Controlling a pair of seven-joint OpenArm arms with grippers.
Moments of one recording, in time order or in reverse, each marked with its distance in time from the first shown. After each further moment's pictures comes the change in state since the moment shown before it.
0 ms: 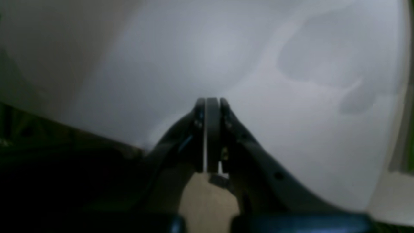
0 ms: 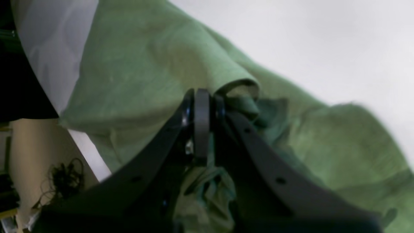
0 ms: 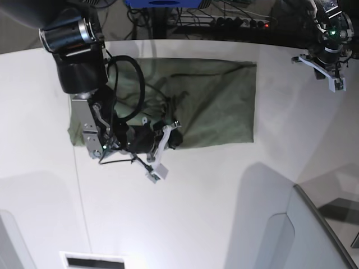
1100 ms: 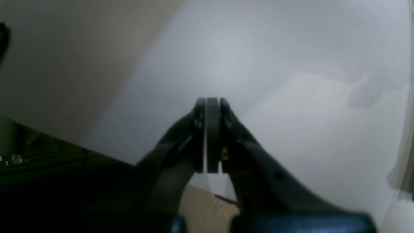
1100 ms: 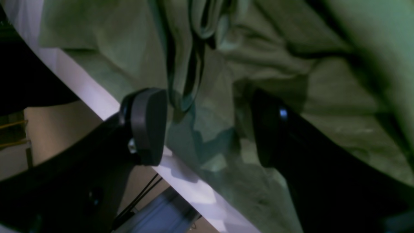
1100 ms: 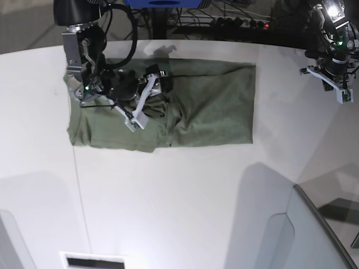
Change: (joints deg) left arm -3.3 -3.0 -0.1 -0.3 -0.1 0.0 0.0; right arm -23.5 0.7 5.7 24.7 -0.1 -5.1 -11.5
